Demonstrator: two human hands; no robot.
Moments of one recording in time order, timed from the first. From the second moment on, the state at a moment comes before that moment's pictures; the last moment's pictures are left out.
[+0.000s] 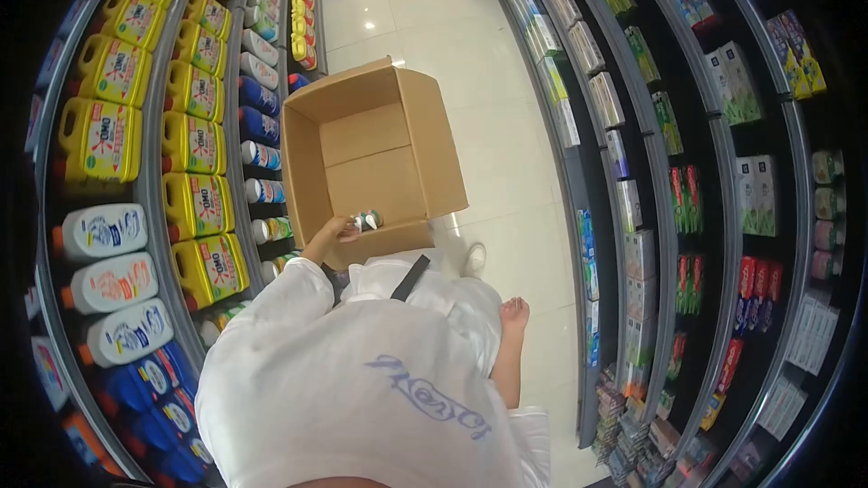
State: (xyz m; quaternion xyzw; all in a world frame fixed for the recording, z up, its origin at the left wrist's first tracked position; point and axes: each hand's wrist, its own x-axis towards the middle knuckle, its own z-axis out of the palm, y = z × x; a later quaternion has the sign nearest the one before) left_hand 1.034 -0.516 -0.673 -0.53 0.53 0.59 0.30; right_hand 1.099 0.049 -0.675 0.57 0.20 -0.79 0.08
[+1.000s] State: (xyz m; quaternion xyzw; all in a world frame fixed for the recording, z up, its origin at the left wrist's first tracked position) left_hand 1.000 -0.483 -0.846 -0.35 0.81 0.12 0.45; right_hand 1.186 -0.062 -0.635 0.57 0.31 -0.76 -0.04
